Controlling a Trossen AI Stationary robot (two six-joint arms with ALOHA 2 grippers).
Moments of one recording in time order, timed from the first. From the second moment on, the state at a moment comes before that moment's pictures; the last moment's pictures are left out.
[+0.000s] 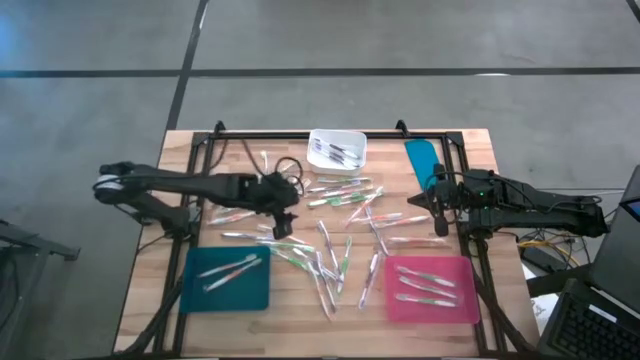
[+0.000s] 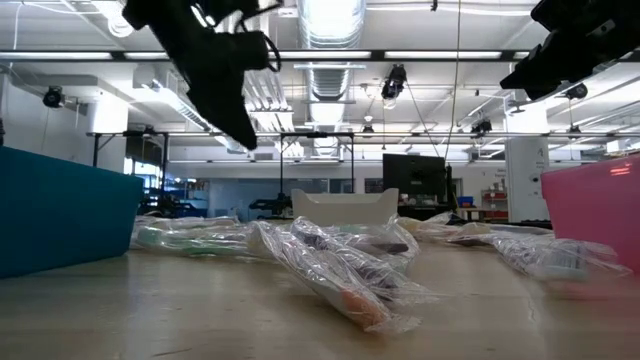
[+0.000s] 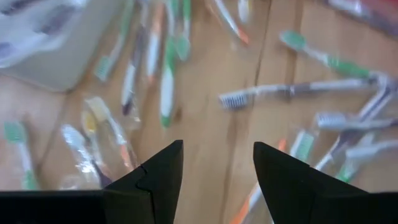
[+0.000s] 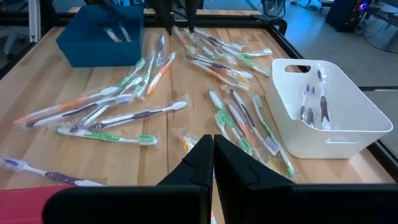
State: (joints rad) left arm 0.04 1.37 0.98 -0.51 -0.11 -0.14; right arm -0.13 0.39 0.46 -0.47 -0.03 -0.03
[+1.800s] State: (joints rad) left arm 0.10 1.40 0.88 -1.18 -0.12 -0.29; right arm -0.13 0.39 0.46 -0.47 -0.03 -0.03
